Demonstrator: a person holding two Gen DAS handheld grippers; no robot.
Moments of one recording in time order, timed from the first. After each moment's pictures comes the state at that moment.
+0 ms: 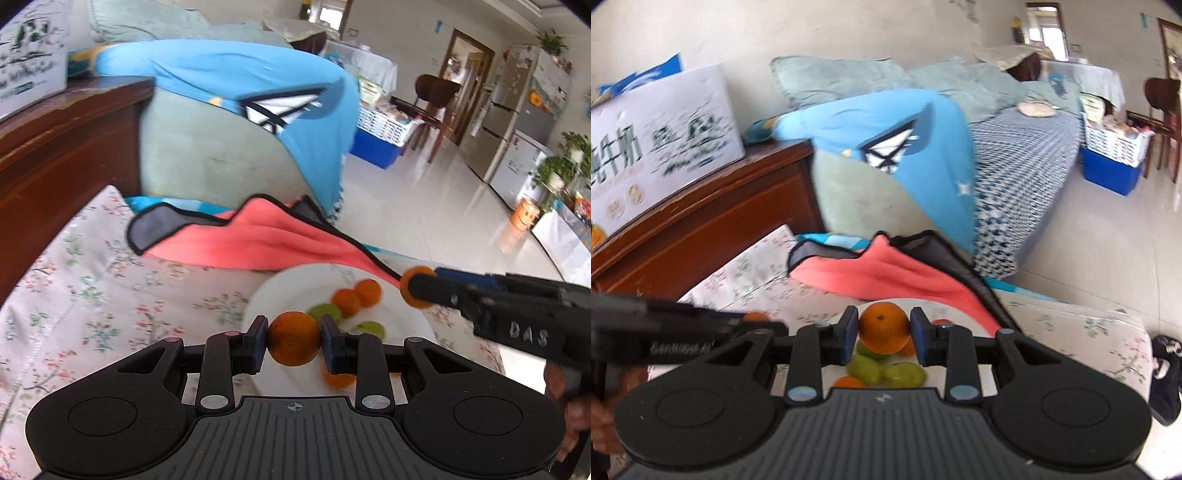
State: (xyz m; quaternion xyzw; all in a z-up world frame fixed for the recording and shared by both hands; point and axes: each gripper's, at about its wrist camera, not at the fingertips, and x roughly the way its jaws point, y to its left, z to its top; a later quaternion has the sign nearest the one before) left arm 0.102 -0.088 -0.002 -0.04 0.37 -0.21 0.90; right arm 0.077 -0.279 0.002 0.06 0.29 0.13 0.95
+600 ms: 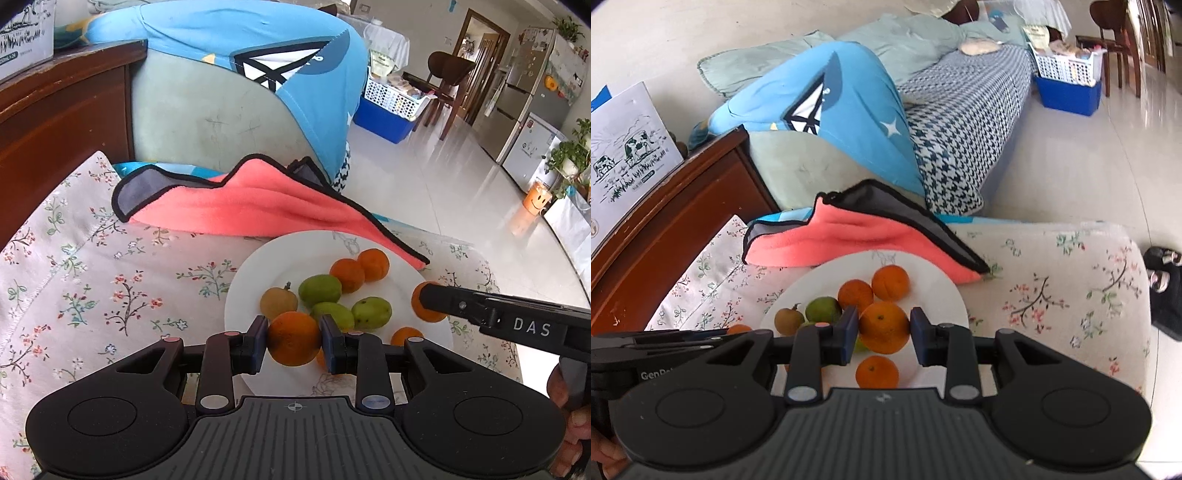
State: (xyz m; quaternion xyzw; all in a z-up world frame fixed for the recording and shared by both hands) left arm 0.114 -0.108 -0.027 -0.03 0.41 -0.19 0.89; right arm 0.086 -0.318 -0.036 0.15 0.36 0.08 0.92
